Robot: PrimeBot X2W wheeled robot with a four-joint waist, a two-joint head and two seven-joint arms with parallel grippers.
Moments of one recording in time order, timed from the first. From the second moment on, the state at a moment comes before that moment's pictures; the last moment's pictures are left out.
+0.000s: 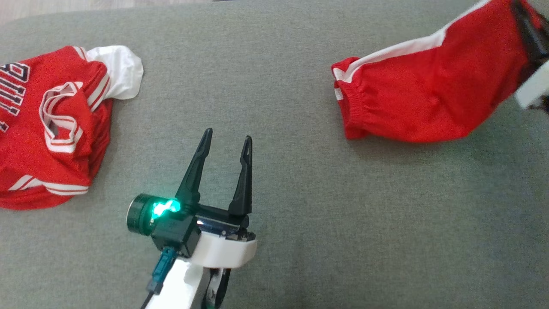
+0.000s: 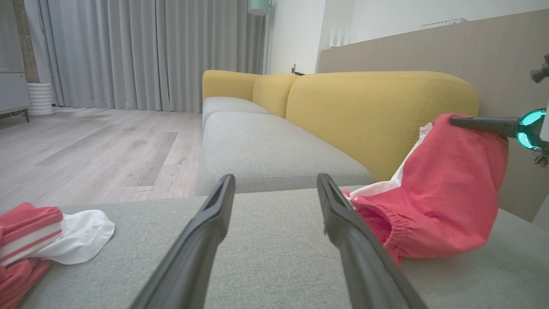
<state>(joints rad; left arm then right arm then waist) -0.19 0.05 -0.45 0.05 -0.19 0.11 -0.26 -0.87 -0.70 0.73 0.59 0.96 0.13 -0.05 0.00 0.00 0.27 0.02</state>
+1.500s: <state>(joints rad) 0.15 0.05 -0.28 0.01 -0.16 0.14 -0.26 0.03 -0.21 0.15 0.24 0.25 0.13 -0.25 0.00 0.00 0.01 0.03</state>
